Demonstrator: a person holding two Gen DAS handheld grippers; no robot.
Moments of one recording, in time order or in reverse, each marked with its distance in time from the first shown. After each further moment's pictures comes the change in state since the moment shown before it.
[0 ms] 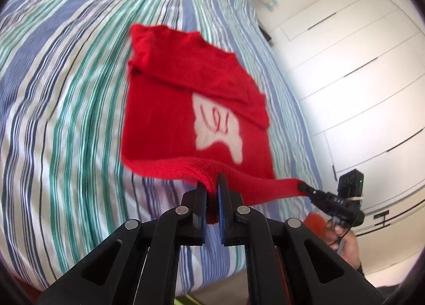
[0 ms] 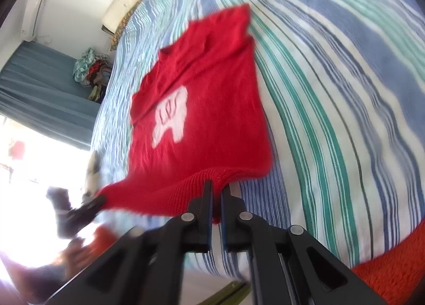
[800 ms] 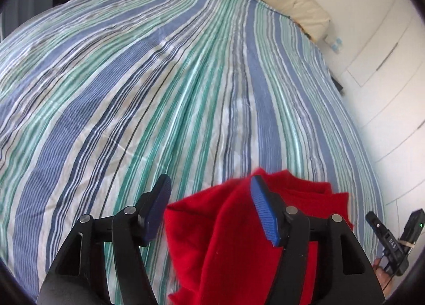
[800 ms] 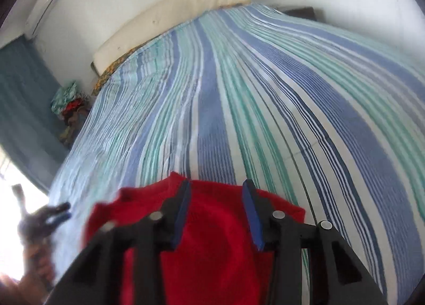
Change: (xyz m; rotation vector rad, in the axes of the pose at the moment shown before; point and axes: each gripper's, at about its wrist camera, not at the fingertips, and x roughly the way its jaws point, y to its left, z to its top) left arm 0.110 0.045 0.221 0.006 -0.236 0.394; right arm 0.134 0.059 0.280 -0.223 -0.348 -0.188
